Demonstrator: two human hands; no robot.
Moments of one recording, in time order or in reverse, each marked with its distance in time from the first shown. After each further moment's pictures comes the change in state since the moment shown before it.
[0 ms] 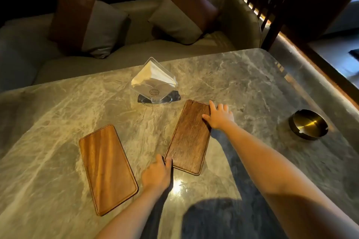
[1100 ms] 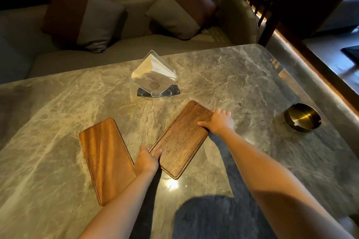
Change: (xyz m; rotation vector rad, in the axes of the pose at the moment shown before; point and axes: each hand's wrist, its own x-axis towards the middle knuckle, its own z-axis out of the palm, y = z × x) left_hand 0.030 -0.032 0.001 -0.469 0.048 -0.321; right_hand -0.035 -0.006 0.018 0.157 0.062 0.171
